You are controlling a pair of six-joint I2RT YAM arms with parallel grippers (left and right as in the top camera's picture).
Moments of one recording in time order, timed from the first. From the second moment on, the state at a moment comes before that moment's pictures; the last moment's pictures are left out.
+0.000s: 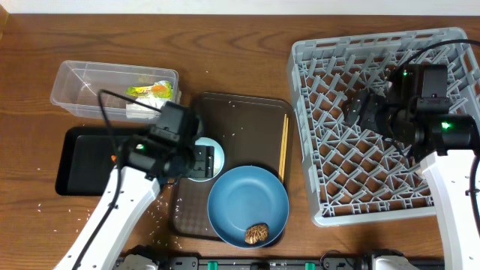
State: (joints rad) left arm -0.37 1.25 1.01 -1.04 0.10 -0.30; right arm 0.02 1.31 1.26 -0.96 -0.16 0.39
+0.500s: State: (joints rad) left arm -0.32 1.57 1.01 -0.84 -0.10 -0.35; right arm 0.02 1.31 1.26 -0.96 -0.16 0.39
